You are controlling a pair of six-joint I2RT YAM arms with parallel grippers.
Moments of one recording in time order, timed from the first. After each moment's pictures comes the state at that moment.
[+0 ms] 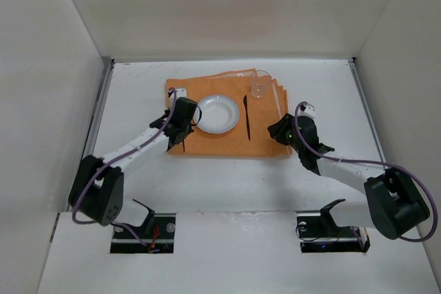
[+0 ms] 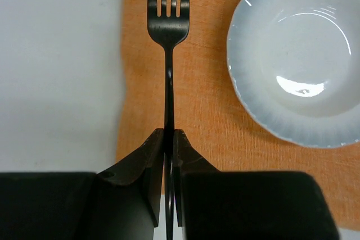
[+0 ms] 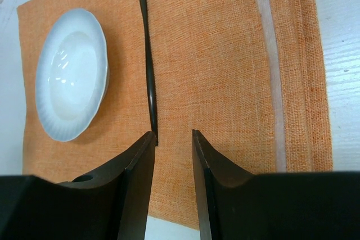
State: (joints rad) left arm -0.52 1.33 0.86 -0.34 -0.49 -0.49; right arm 0.45 1.27 0.50 0.32 0.14 0.76
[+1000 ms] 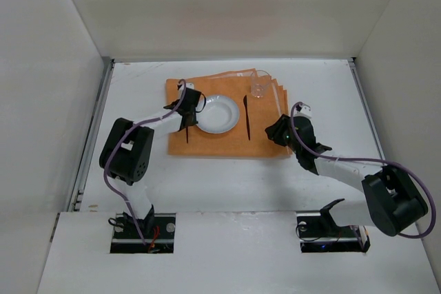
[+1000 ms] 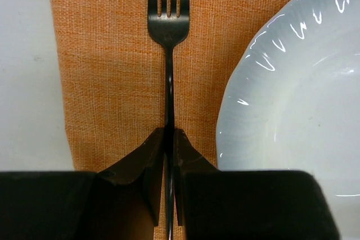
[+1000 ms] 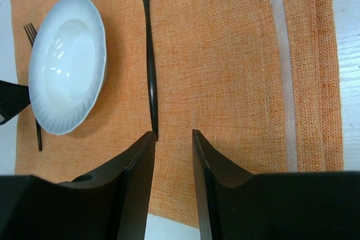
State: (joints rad) left arm -0.42 1.79 1.07 -0.19 -0.38 -0.36; right arm 0.48 1.30 0.51 0.32 0.15 0.74
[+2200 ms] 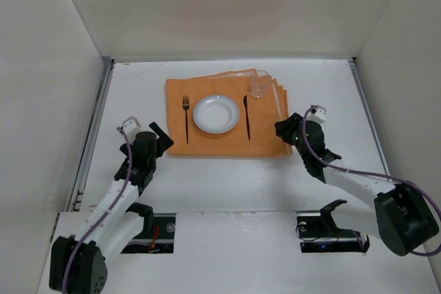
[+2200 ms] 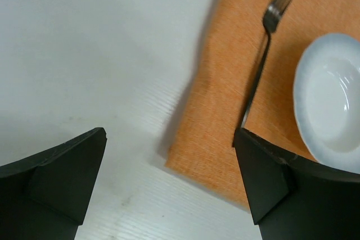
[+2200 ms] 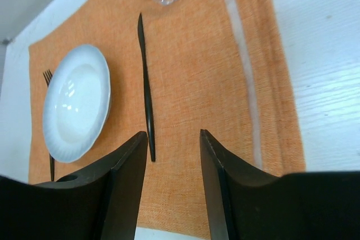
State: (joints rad) left arm -0.29 0.85 0.41 -0.15 -0.42 -0.71; right arm 0.45 1.17 0.45 0.36 0.26 0.76
